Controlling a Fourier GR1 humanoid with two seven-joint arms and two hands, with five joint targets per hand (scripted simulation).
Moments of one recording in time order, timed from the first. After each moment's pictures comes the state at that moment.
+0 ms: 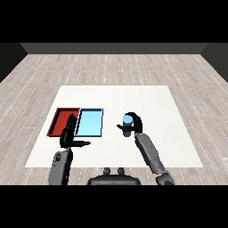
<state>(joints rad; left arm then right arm) 0.00 0.06 0.05 -1.61 0.10 -0.12 -0.29 -0.42 0.00 0.15 -1.06 -0.16 -0.27 -0.29</state>
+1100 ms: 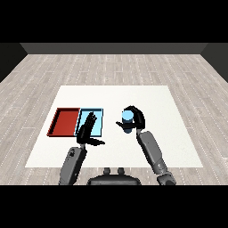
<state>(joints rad) -0.09 0.00 -0.19 -1.58 0.21 -0.03 -0.12 -0.42 -0.02 0.17 -1.34 -0.10 -0.20 -0.17</state>
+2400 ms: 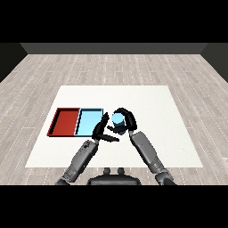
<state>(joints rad) -0.31 0.00 -0.40 -1.25 0.25 0.19 -0.19 -0.47 0.00 0.32 -1.32 -0.10 -0.24 -0.20</state>
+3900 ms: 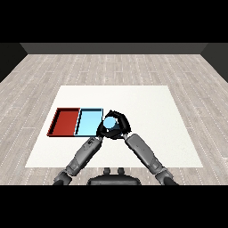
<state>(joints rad) -0.43 0.01 -0.48 -1.14 0.31 0.28 -0.24 -0.49 -0.01 0.48 -1.37 -0.15 -0.33 -0.16</state>
